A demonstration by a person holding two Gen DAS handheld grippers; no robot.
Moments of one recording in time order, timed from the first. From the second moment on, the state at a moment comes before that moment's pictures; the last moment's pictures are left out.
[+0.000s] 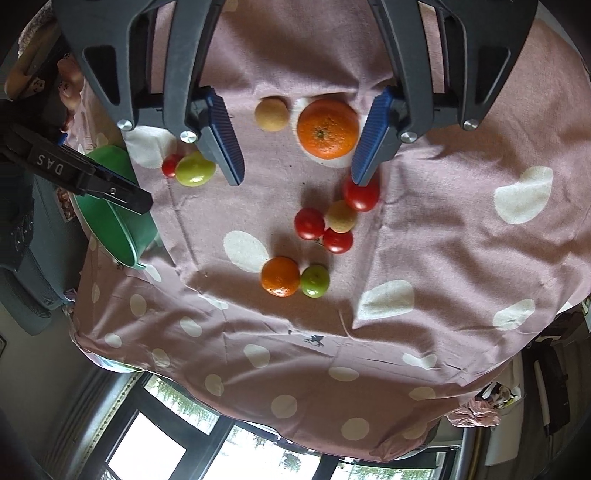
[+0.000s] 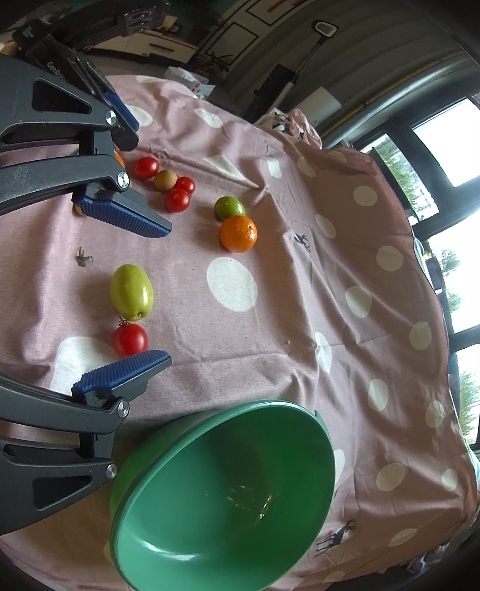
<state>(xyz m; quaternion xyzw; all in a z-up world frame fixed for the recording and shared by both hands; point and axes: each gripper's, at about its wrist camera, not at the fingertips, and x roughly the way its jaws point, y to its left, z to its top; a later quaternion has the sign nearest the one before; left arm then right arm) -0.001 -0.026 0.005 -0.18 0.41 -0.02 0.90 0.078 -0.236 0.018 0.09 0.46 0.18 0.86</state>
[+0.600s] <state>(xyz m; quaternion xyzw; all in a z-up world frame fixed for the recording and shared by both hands) 0.051 -0.101 -0.026 -0.20 0.48 -0.13 0.84 0.111 -0.233 -0.015 0.11 0.53 0.21 0.81</state>
